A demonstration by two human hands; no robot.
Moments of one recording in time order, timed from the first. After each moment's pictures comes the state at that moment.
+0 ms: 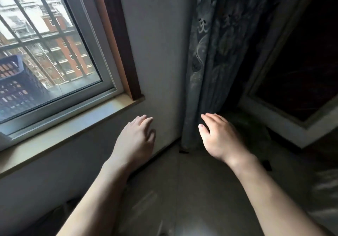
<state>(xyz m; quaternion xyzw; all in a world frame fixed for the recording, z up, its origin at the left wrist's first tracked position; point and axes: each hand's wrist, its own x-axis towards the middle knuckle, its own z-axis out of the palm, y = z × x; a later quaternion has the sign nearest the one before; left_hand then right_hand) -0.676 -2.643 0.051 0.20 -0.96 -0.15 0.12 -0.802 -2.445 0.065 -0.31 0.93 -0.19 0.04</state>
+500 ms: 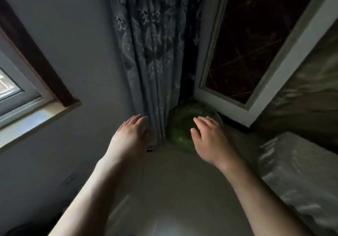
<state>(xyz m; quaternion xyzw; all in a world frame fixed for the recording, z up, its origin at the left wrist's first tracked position) -0.770 -2.446 0.055 0.10 -0.98 -0.17 0.09 -0.843 -2.227 0.059 -0.23 0.96 -0.17 0.03</state>
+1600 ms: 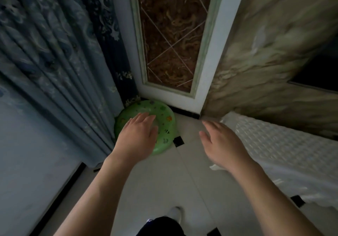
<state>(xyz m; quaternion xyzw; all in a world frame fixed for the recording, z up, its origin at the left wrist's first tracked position) -1.002 -2.186 0.015 -0.07 -0.98 -0.18 0.01 -0.984 -1.946 0.034 -0.06 0.99 -0.15 0.04</state>
